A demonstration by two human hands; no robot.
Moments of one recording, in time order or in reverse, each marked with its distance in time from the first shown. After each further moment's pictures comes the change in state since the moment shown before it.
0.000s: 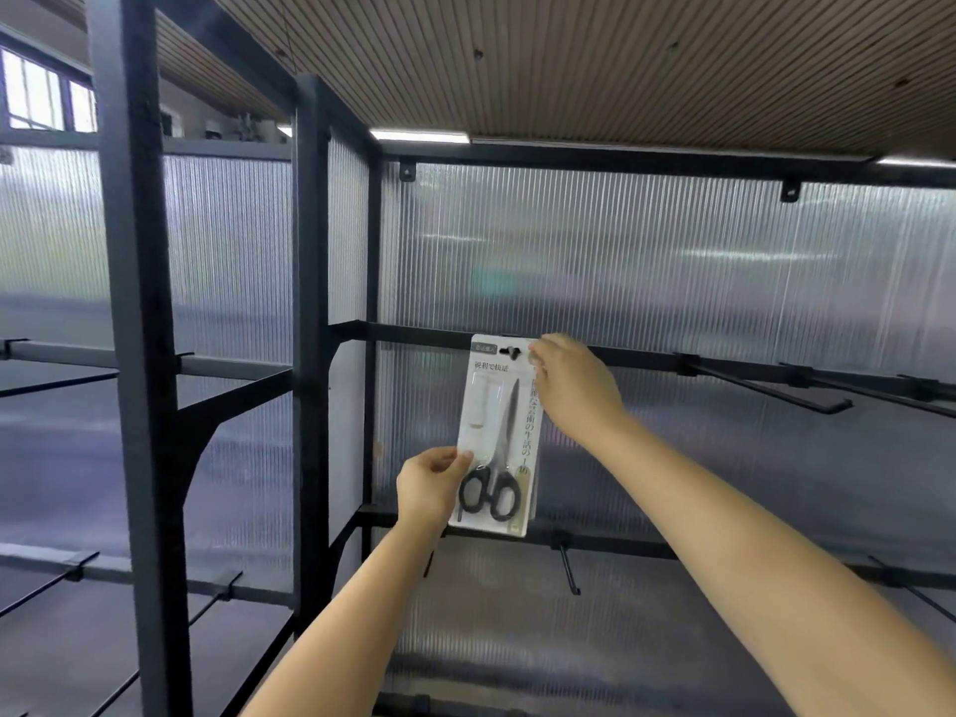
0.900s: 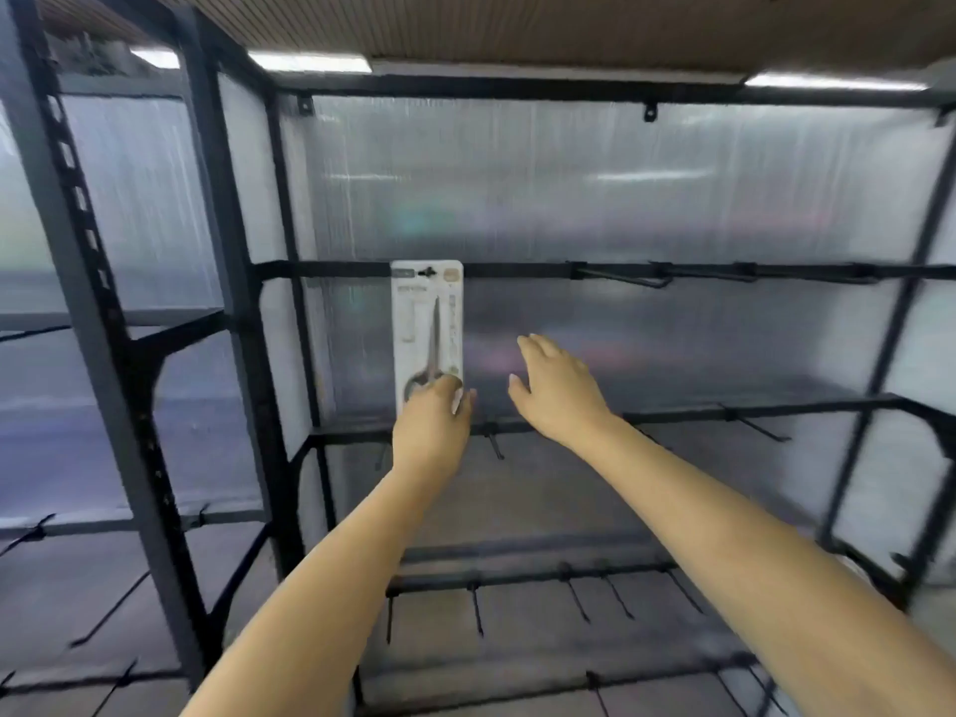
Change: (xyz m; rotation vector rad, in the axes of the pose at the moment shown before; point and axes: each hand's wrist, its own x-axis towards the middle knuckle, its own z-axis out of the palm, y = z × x) left_hand -0.105 0.039 0.010 0.606 -0.184 0.444; right_hand -0.136 -0.009 -0.048 -0.092 -0.256 0.267
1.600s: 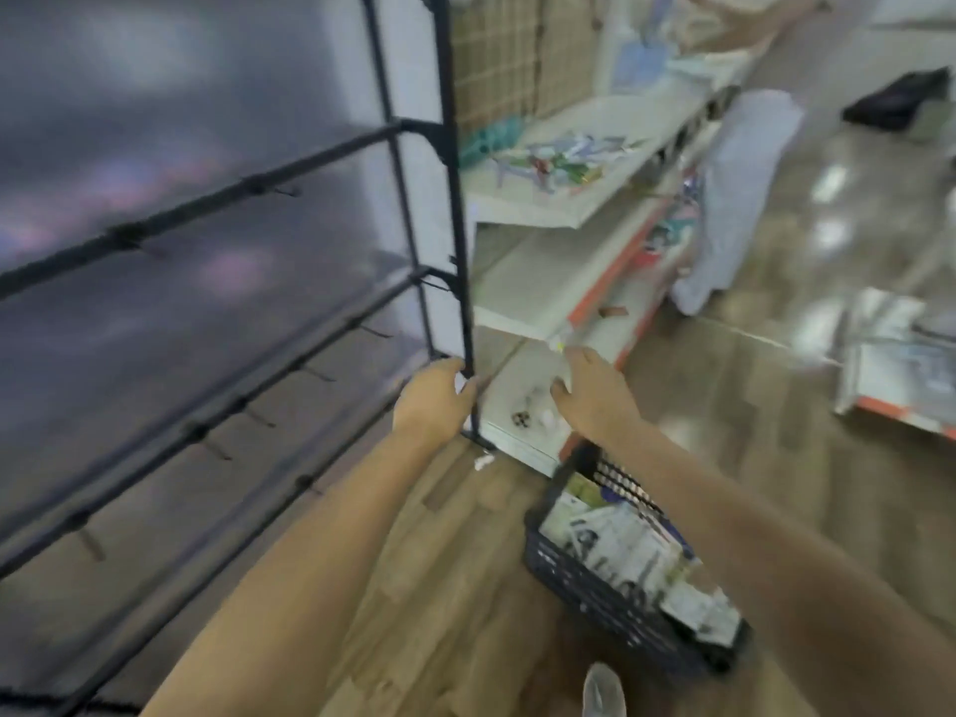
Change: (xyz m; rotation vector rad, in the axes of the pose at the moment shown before) left_hand -0.272 0.218 0.259 -0.143 -0.985 0.431; right_hand -0.445 0.279 -0.006 -0.113 -0.079 1.052
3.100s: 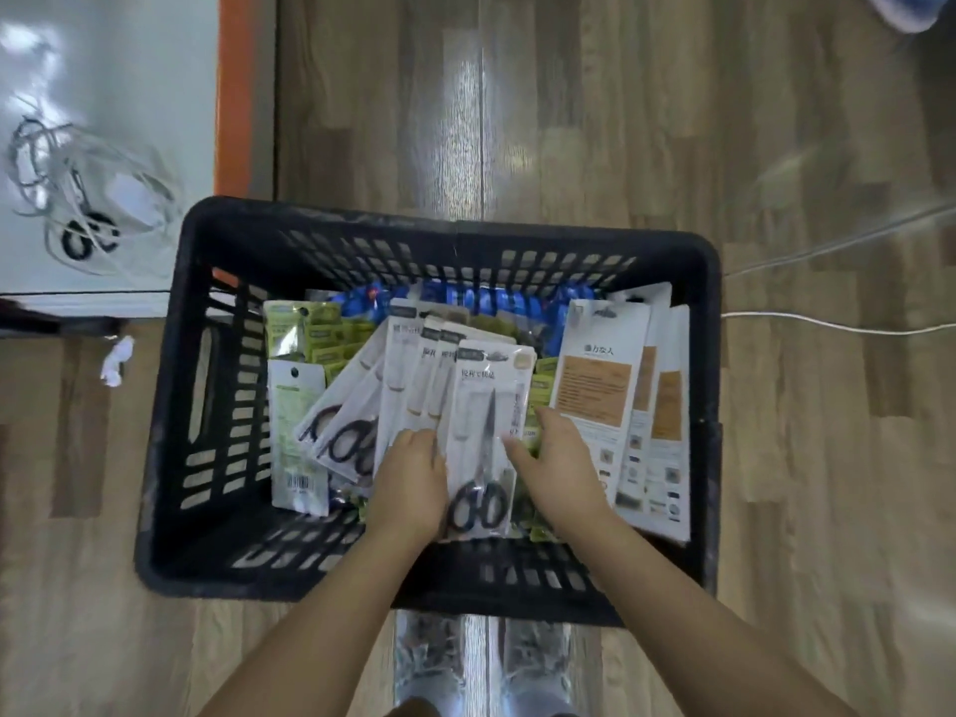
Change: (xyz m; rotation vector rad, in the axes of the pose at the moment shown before) left_hand 0.085 -0.068 0.737 0.254 -0.892 0.048; right_hand -0.069 0.489 0.477 0.633 -0.240 1.088
